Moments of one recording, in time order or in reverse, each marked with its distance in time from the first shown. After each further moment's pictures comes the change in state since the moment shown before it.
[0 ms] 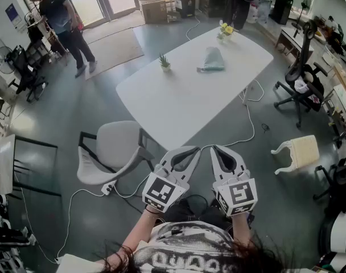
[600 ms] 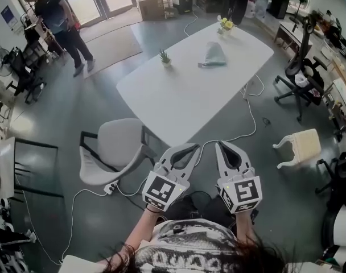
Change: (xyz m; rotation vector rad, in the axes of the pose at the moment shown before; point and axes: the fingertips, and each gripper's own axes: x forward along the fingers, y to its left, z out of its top) left arm -0.014 0.017 -0.007 -0.002 -0.001 -0.002; right arm 0.006 0.003 0.000 0.015 -0.020 -0.054
